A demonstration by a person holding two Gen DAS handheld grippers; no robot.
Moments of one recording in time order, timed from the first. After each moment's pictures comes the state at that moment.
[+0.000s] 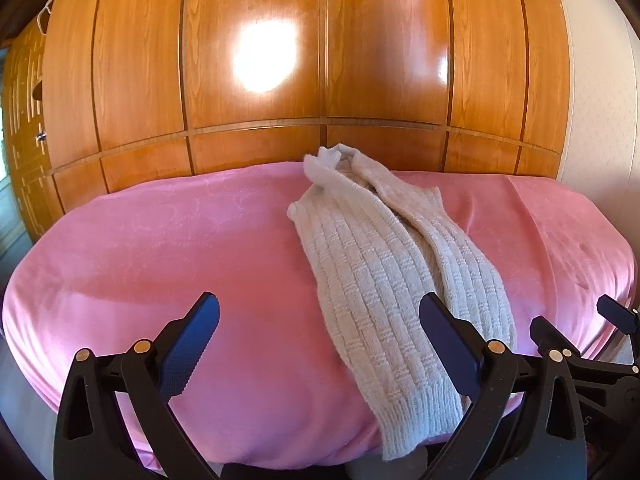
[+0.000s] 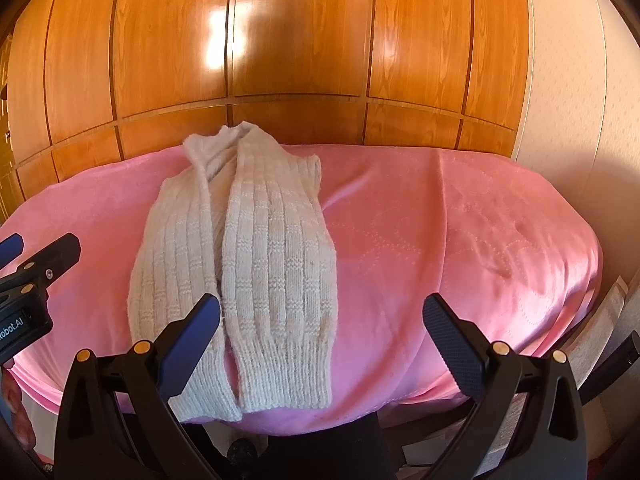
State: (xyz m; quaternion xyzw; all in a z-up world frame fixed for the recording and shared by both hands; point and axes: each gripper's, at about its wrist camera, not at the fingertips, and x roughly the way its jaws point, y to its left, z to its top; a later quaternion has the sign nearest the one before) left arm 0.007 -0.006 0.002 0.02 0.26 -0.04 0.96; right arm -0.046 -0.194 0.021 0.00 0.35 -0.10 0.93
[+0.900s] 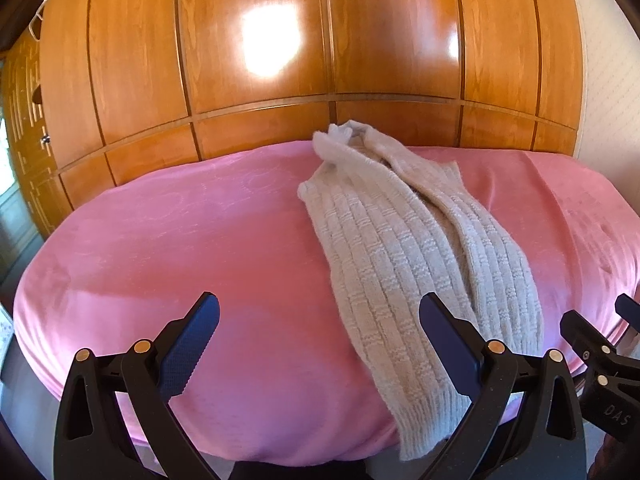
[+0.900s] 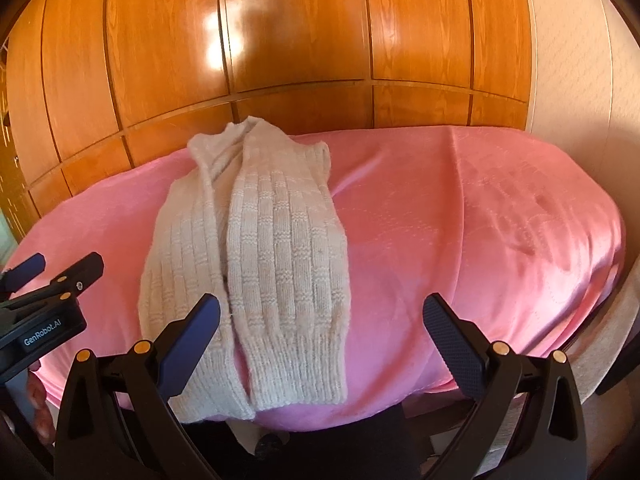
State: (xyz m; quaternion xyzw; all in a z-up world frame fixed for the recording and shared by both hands) left arm 0.026 -0.008 -0.011 0.04 0.30 -0.01 0.95; right arm -0.040 -0.209 0.011 0.06 0.36 -0.07 0.93
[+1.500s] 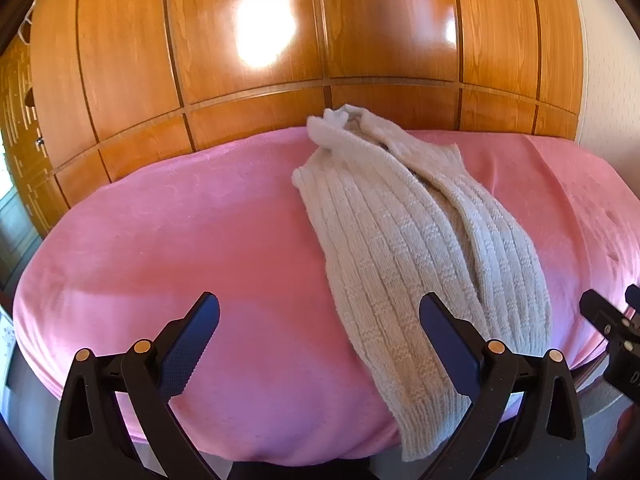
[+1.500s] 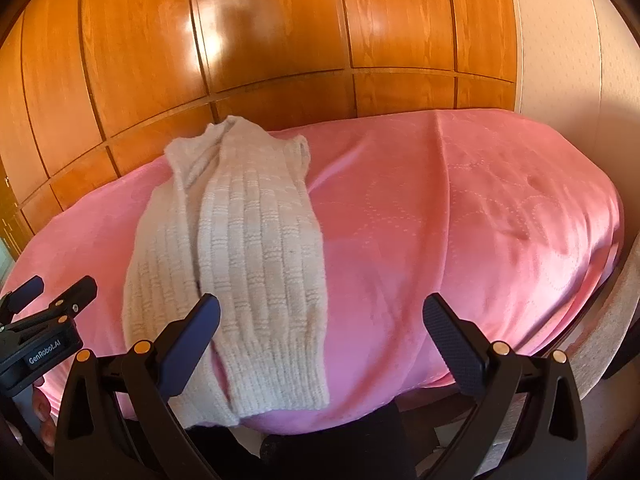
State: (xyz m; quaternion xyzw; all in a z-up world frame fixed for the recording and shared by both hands) left arm 0.036 -0.014 -0.022 0.05 0.32 -0.01 0.94; right arm -0.032 -0.232 0.008 0.08 0.37 -0.09 0.92
